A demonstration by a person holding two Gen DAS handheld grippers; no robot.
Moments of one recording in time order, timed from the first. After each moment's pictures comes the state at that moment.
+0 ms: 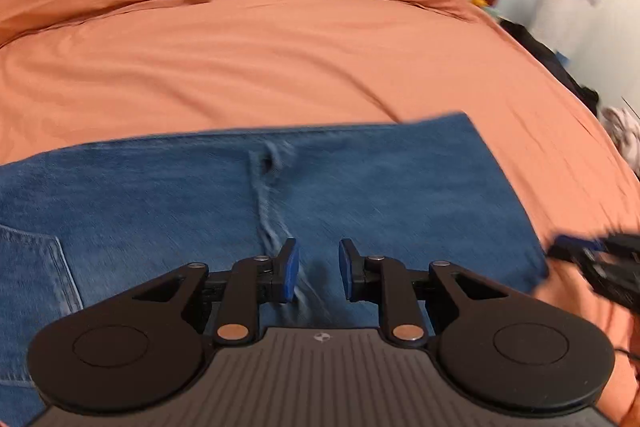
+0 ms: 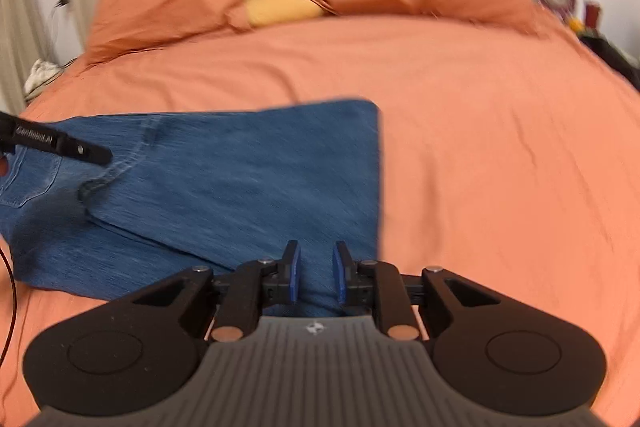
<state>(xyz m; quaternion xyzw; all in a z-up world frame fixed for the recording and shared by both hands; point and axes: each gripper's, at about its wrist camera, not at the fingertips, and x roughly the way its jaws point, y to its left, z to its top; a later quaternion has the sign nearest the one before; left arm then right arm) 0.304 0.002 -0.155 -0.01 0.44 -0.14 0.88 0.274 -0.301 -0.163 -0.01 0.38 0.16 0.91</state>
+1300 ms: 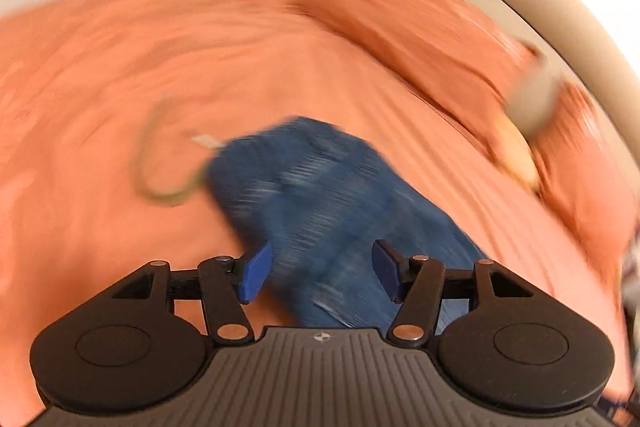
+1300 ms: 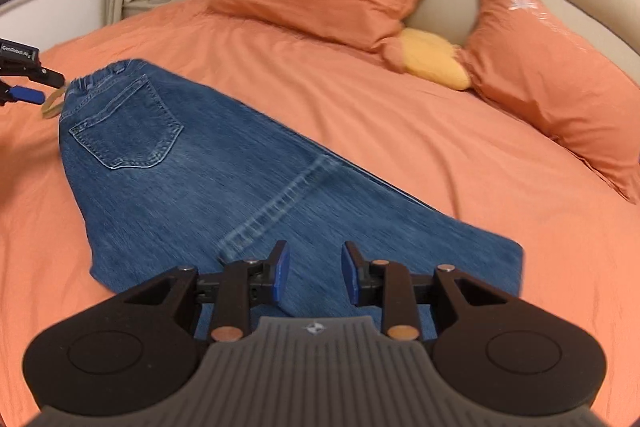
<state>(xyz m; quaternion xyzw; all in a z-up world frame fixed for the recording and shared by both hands) 0.172 0.291 -0.139 -0.33 0.30 0.20 0.87 0.276 -0.138 -0.106 -0.18 0.34 0.29 0.88</state>
